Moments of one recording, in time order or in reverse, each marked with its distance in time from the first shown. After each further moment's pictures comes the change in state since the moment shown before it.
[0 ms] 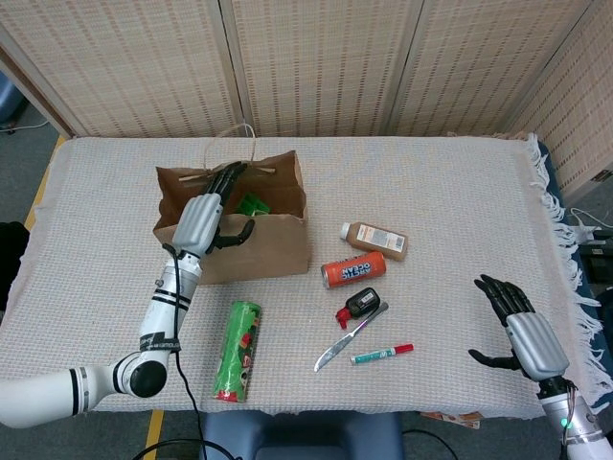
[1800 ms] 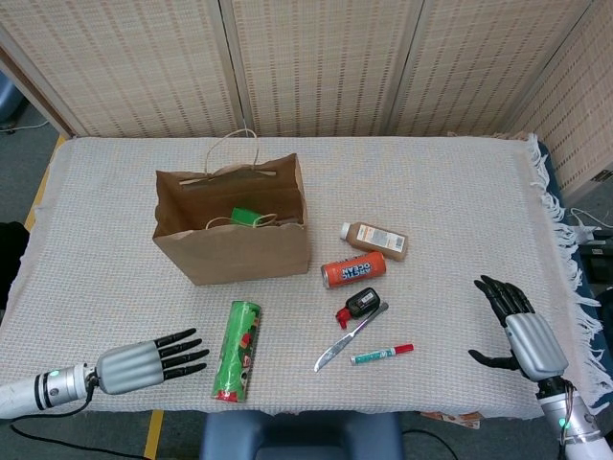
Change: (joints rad) left arm 0.260 0.101 0.754 0.875 1.468 0.480 -0.178; right arm -0.001 -0.007 0.000 -0.004 0.013 -0.010 -0.025
